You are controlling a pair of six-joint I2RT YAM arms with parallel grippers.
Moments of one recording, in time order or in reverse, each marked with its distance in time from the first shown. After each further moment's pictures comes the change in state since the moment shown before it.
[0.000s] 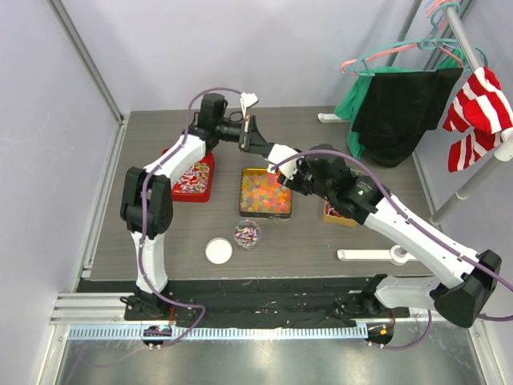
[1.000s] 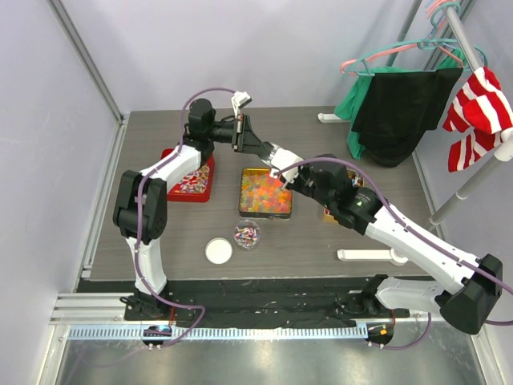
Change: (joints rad) left arm 0.018 -0.071 -0.166 0.431 0.041 -0.270; right arm 0.004 -0.051 -0.153 0.219 0.038 0.008
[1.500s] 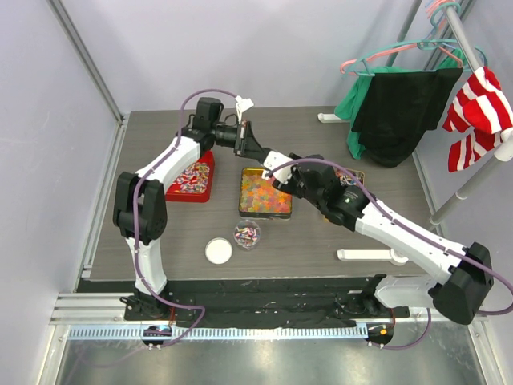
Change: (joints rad) left arm -0.009 -0.002 0.164 -0.750 -0.169 0.605; right arm 0.018 0.088 0.005 0.004 0.088 -0.033
